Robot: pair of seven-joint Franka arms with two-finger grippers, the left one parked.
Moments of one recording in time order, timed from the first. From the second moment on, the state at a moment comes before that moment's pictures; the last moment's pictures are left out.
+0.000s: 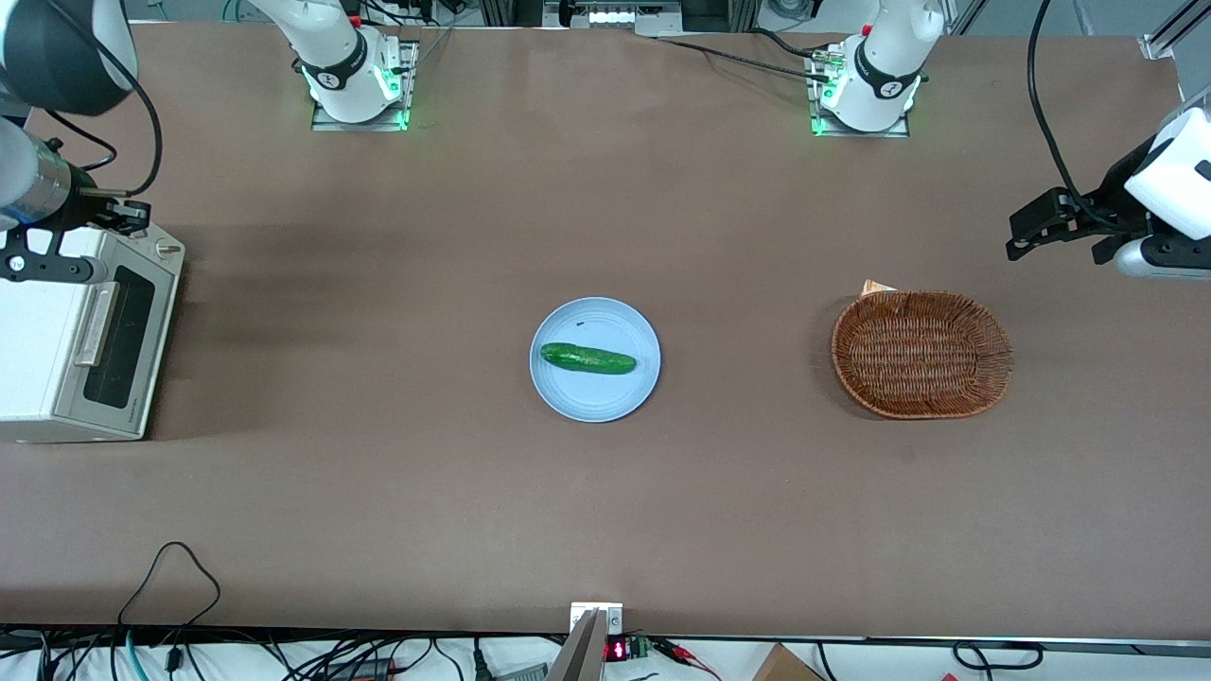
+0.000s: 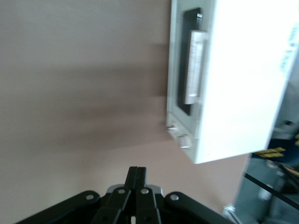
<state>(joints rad) 0.05 0.08 -0.04 -1.70 -0.36 1.50 0.05</state>
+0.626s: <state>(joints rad) 0.04 0.29 -0.05 -1.70 -0.86 1.58 0.18</state>
